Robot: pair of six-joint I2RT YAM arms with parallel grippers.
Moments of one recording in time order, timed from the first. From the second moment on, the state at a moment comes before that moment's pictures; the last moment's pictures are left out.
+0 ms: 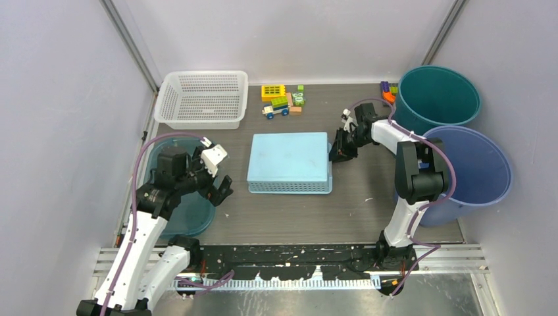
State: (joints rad) left arm -0.23 0.73 0.85 -0.80 0.47 0.42; right arm 0.12 1.86 1.24 -0.63 -0.55 0.26
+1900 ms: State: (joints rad) left arm -0.23 0.73 0.84 -0.79 0.47 0.41; right arm 0.30 1.39 1.24 -0.61 -0.36 0.01
